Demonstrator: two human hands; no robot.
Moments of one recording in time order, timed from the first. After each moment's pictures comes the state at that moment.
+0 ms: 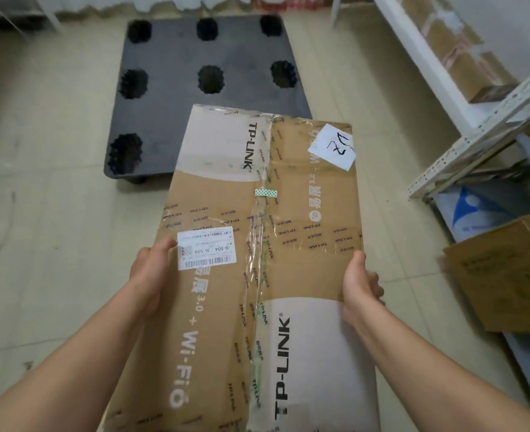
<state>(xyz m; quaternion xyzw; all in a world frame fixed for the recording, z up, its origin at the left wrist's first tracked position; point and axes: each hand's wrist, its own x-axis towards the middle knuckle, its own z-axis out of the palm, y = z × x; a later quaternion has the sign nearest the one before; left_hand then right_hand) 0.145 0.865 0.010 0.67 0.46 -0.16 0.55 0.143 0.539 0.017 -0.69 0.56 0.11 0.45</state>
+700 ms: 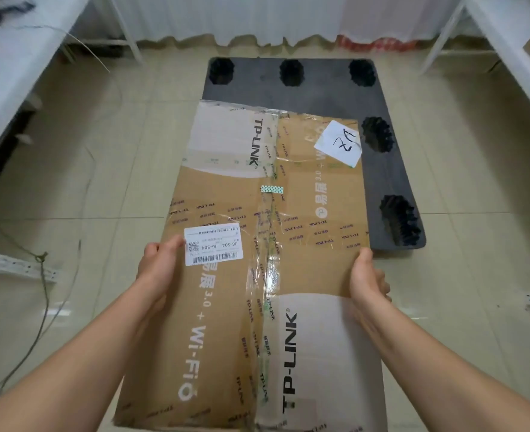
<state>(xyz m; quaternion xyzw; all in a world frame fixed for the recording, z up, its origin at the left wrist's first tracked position) 0.448 1.175 0.019 0.68 0.48 -0.08 0.55 0.497 0.856 0.024 -0.73 0.49 0.17 0.44</state>
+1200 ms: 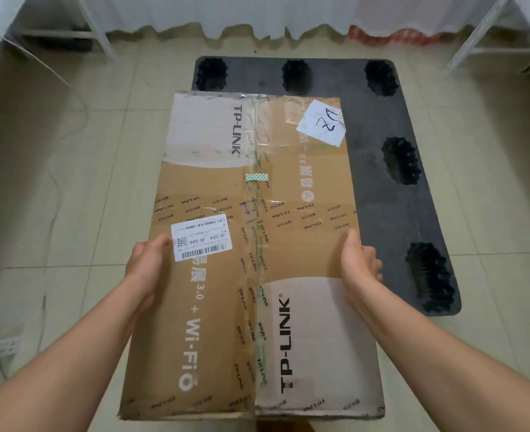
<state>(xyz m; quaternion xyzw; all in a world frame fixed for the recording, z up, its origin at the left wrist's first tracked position) 0.726 1.271 -0.057 0.65 0.51 -0.13 0.54 0.794 0.946 -0.033 -0.76 0.47 0.17 0.42</state>
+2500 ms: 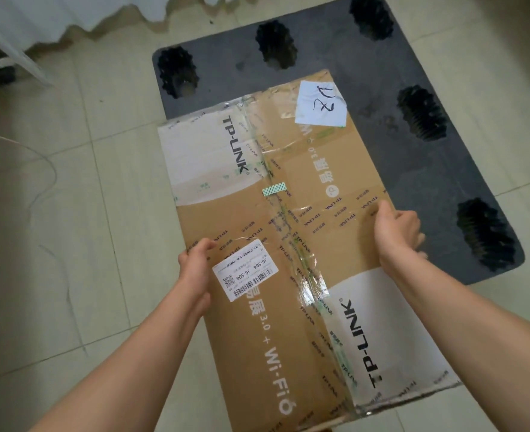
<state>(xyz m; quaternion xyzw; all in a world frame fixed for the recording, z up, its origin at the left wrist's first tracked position) 0.891 1.363 -0.110 0.56 0.51 -0.24 0.60 0.912 1.053 -0.079 -0.75 0.56 0.09 0.33</state>
